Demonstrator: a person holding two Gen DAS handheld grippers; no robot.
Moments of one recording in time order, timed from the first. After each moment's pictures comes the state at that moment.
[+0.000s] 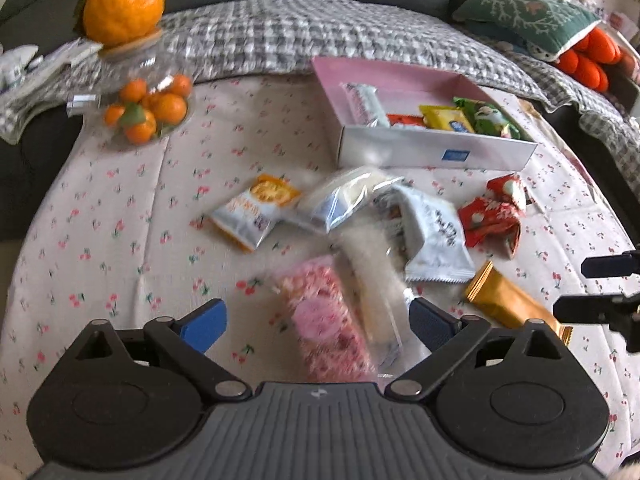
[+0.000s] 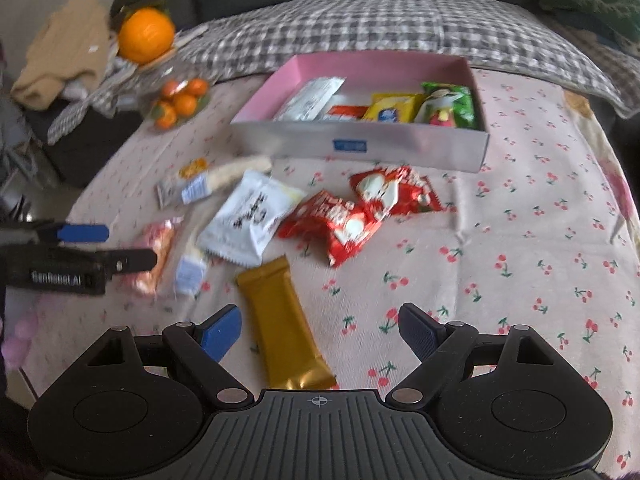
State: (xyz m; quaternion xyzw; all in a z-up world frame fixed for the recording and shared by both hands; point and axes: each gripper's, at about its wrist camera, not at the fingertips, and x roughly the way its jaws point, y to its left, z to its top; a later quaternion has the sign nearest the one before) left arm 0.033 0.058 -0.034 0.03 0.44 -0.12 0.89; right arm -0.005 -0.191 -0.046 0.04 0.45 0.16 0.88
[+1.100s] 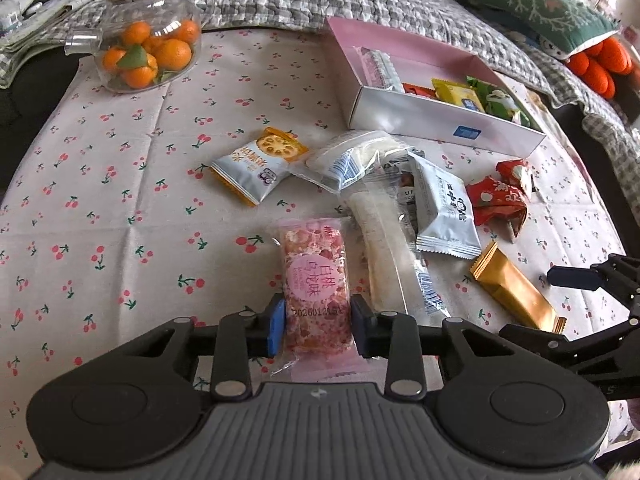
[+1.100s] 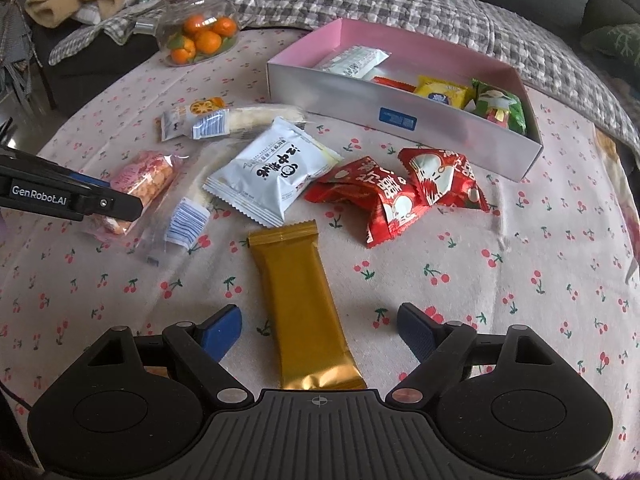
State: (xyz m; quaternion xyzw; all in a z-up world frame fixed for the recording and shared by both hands) left arm 0.036 0.069 -0.044 -0.01 0.50 -0.12 0.86; right arm -0.002 -0.146 -0.069 -0.07 0.46 0.16 0.87
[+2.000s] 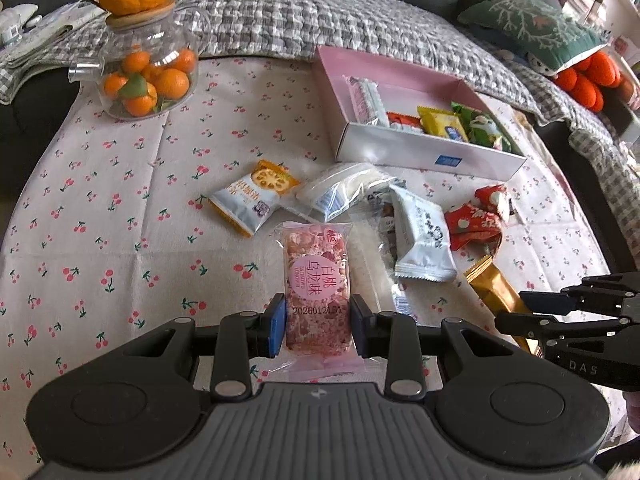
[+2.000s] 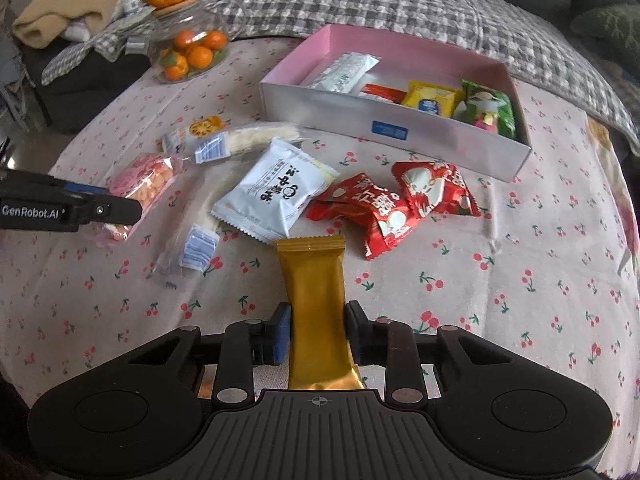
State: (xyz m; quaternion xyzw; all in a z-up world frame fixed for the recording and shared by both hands) left arm 0.034 0.070 -0.020 -0.02 0.48 -0.13 0.87; right arm 0.003 -0.151 -0.046 -0.04 0.48 0.15 0.86
